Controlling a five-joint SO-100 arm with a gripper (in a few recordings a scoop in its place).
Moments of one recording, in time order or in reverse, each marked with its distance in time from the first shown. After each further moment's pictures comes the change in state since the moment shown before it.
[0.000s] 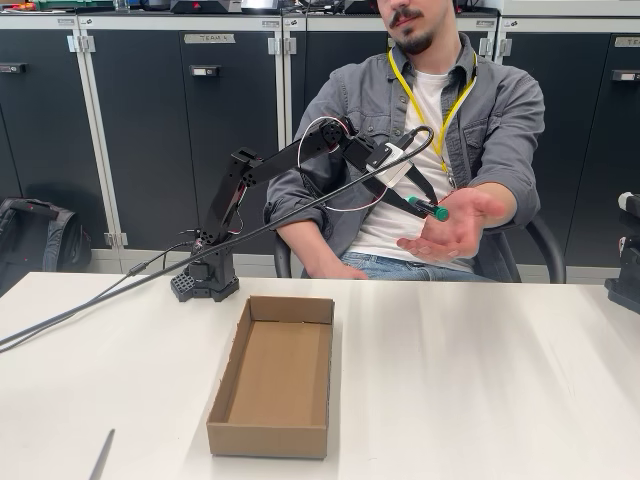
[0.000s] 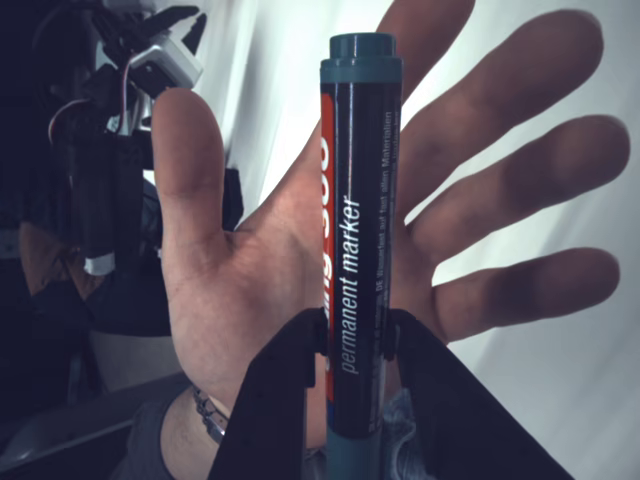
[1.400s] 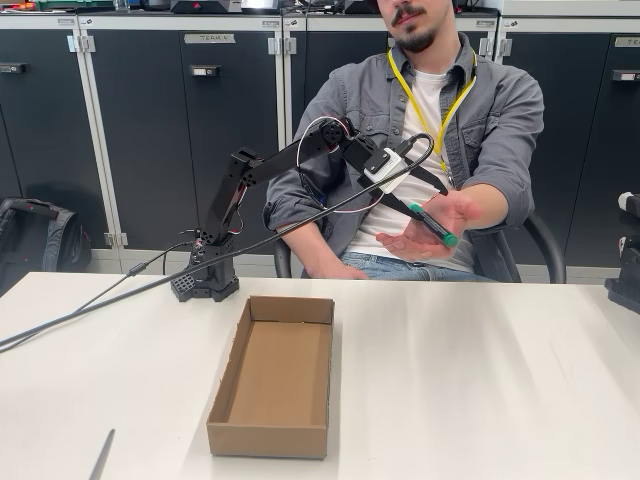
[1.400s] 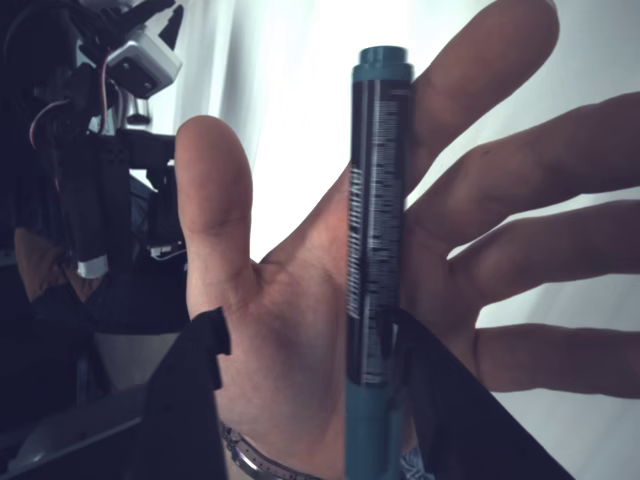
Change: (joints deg) arm 0.6 -0.1 0.0 1.4 1.5
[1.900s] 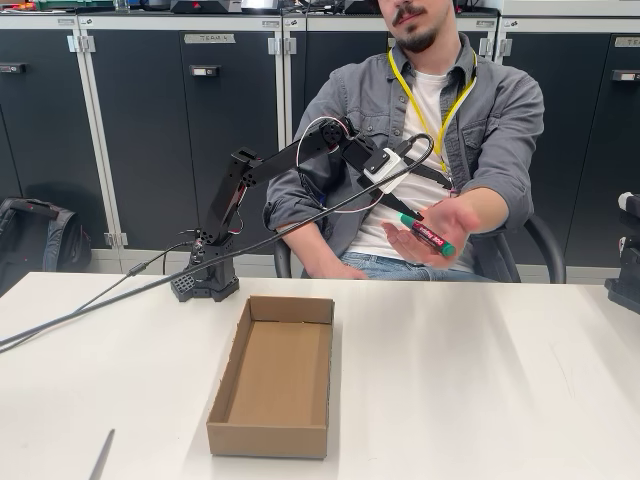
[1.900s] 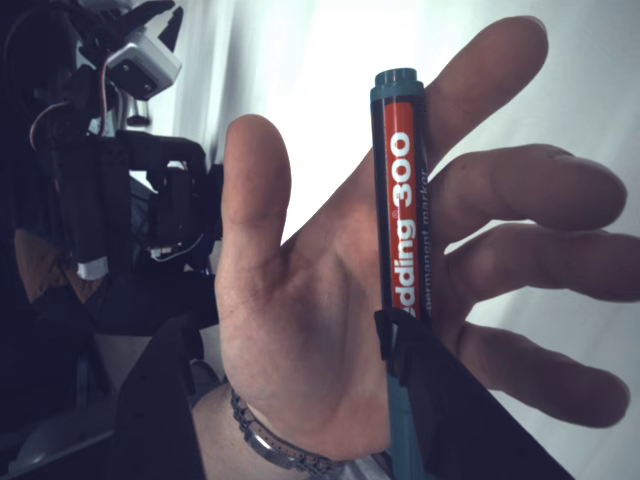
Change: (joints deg) arm 0.2 0.0 -0.1 0.0 0.0
